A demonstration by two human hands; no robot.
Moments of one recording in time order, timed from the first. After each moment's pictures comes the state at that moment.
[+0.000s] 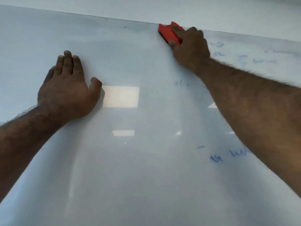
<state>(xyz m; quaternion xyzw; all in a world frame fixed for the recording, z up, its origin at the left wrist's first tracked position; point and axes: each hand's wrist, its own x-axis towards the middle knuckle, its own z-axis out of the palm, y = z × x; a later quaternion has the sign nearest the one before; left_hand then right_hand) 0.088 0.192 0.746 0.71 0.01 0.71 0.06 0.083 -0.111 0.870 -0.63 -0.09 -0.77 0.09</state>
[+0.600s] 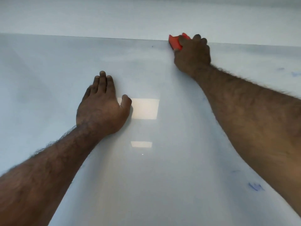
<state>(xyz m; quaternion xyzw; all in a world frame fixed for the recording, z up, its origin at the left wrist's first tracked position) 0.090 0.190 0.740 0.69 0.00 0.72 0.06 0.078 -0.041 0.895 -0.61 -0.08 -0.78 0.09</state>
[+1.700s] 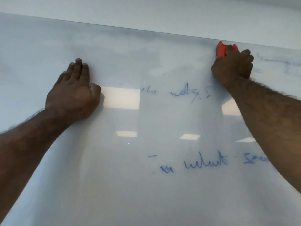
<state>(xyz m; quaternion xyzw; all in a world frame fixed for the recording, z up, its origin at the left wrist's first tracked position) 0.099 0.108 0.753 0.69 -0.01 0.72 0.06 0.090 -0.275 0.852 -0.59 0.08 -0.77 0.24</state>
